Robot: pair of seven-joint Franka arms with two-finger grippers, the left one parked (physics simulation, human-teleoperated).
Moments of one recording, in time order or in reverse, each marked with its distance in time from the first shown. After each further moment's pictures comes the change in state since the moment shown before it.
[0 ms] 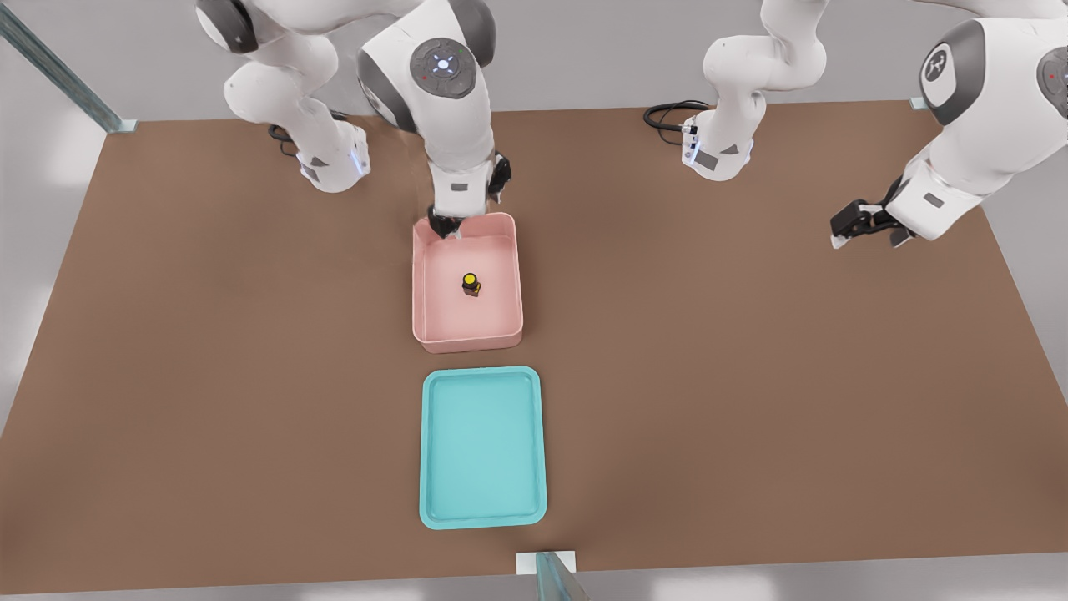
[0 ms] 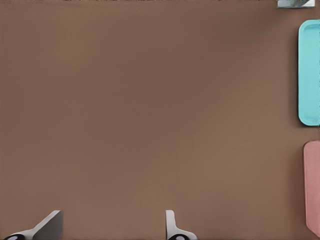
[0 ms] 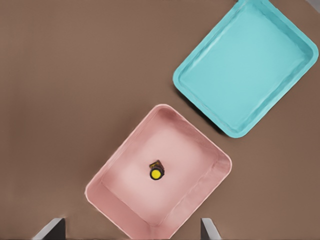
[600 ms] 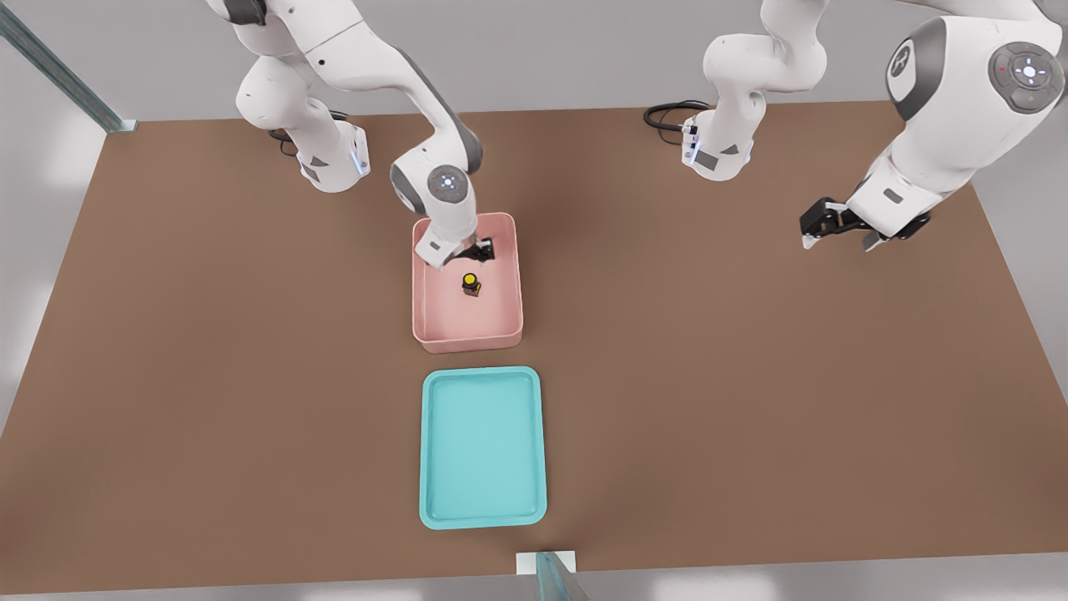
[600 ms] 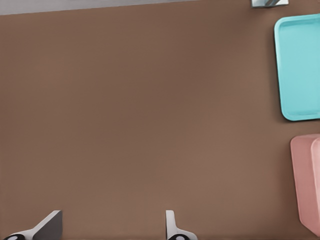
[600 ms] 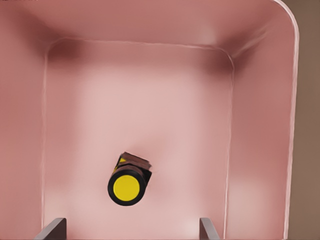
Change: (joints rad) arm 0.386 -0.098 -0.425 -1.062 0.016 0.950 0.621
